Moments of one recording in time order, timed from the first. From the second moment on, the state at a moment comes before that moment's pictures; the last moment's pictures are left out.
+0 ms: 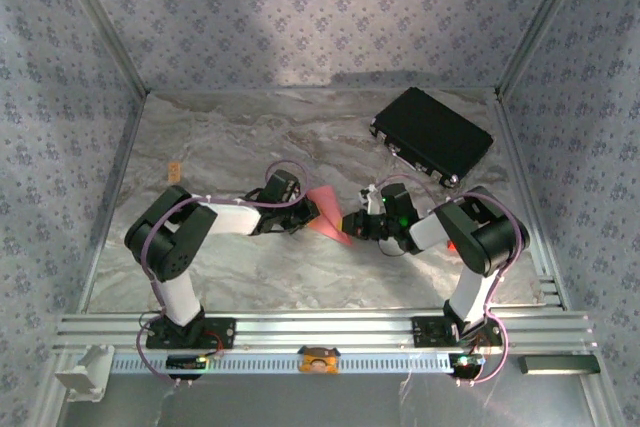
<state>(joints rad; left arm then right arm) -0.67 1.77 0.78 0.17 0.28 -1.15 0.48 1.76 0.48 0.64 -0.70 0.77</state>
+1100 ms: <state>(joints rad) -0.67 1.78 0.84 0.25 0.37 -1.07 0.44 1.81 0.48 0.68 -0.76 0.87</state>
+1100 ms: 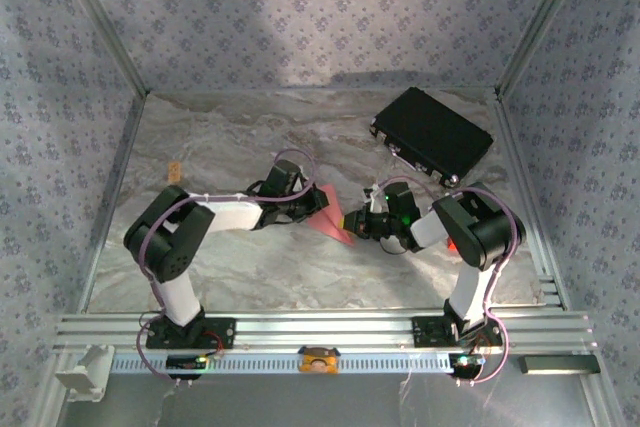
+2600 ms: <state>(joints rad) -0.67 1.92 0.92 0.25 0.38 -1.07 0.43 1.82 0.49 0.66 -0.78 0.88</state>
